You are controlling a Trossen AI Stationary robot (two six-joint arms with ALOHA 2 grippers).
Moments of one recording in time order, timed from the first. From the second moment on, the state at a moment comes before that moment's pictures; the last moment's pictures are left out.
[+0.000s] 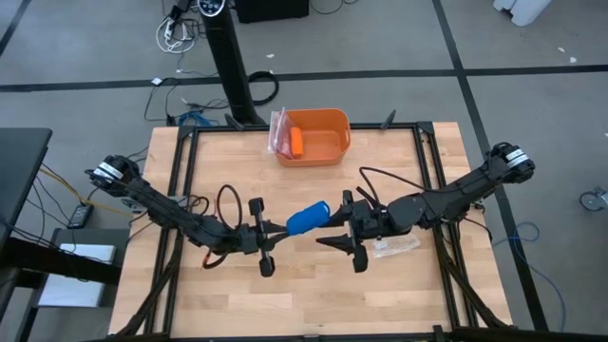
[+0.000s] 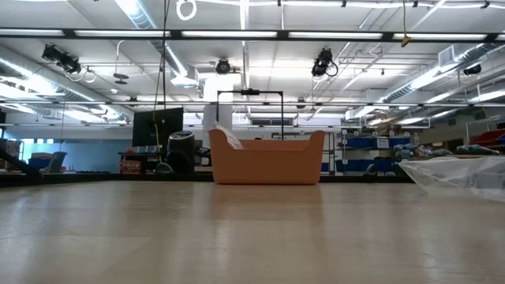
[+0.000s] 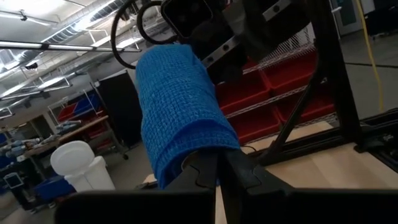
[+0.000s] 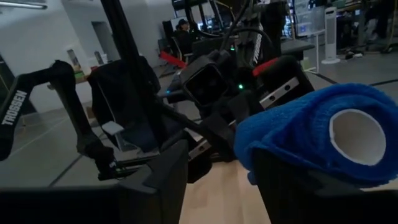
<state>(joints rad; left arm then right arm) -0.51 1.43 0.73 0.91 -0.64 0.49 0.43 1.35 1.04 0.31 0.34 0.27</state>
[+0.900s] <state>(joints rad) -0.51 1.43 0.72 0.70 -0.71 0.39 0.44 1.29 1.05 0.09 0.33 0.24</state>
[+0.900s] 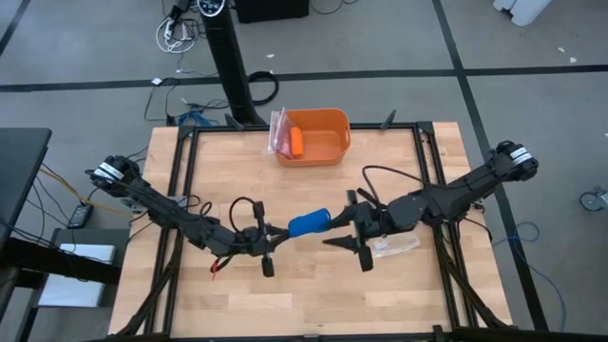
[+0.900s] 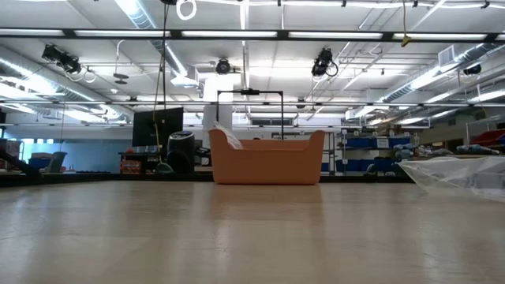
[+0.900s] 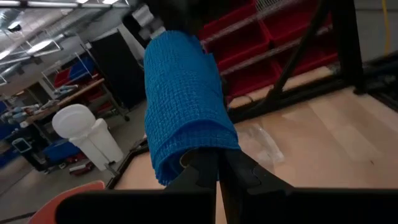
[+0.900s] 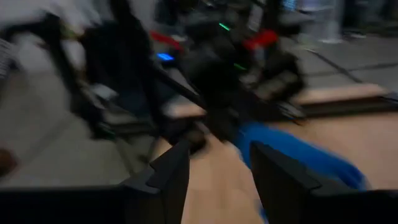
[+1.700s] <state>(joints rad) -0.53 1.43 0.73 0.84 -0.70 0.44 0.47 1.49 0.98 0.29 0.68 0.13</state>
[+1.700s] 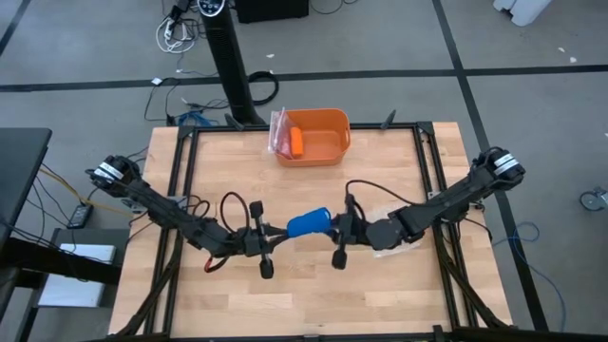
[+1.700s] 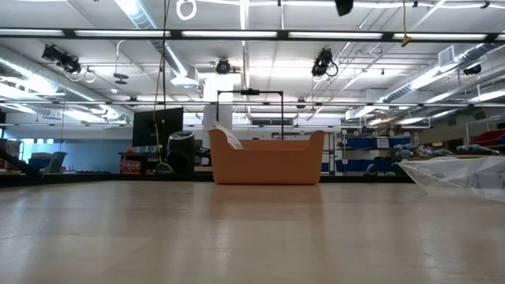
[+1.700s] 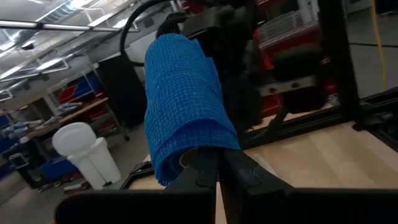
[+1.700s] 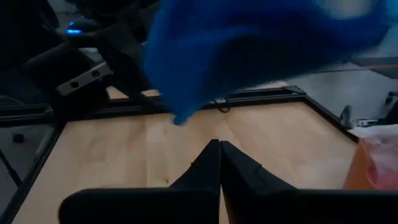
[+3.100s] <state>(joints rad) -0.51 1.41 0.73 0.64 -0.80 0.32 0.51 1.42 1.03 0.31 0.46 0.06</state>
